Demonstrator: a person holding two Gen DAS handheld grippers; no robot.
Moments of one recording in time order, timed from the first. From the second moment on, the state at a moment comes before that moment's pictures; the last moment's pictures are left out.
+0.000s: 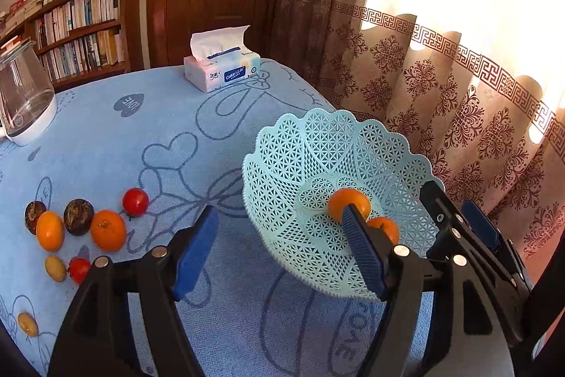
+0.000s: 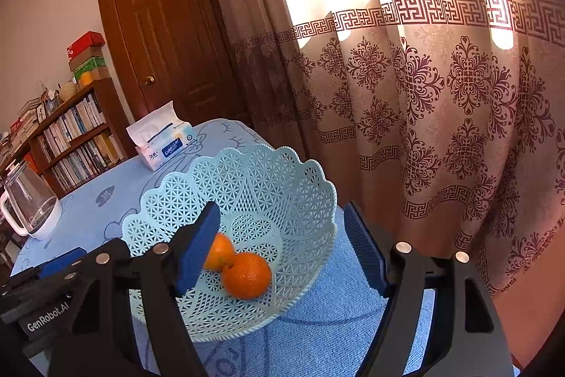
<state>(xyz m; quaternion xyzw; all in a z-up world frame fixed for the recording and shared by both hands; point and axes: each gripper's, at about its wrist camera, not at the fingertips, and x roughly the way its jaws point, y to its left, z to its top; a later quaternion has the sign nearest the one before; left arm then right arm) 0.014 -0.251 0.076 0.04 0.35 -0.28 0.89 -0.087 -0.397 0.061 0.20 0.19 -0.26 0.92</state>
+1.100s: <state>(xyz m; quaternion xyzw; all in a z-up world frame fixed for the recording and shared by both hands) -0.010 -0.183 0.080 0.06 0.31 -0.18 0.93 -0.083 -0.384 0.063 0.17 0.19 -0.25 0.93</state>
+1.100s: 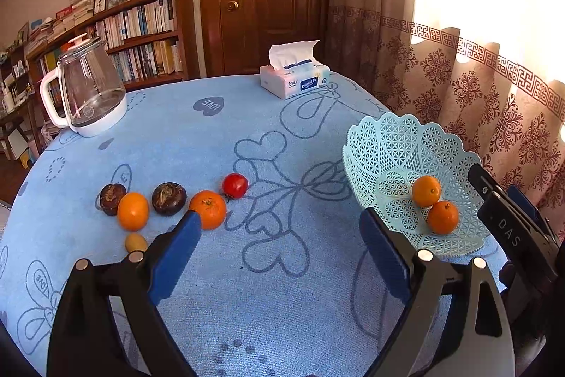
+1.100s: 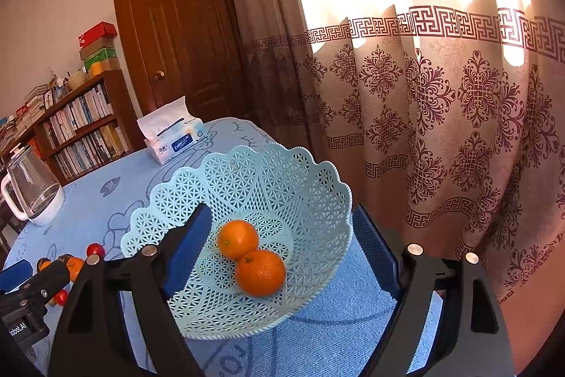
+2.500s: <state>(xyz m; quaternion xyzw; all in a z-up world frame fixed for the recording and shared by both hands) 0.018 -0.023 0.065 0.00 0.33 0.00 0.94 -0.085 -0.377 0.066 0.15 0.18 -0.25 0.94</state>
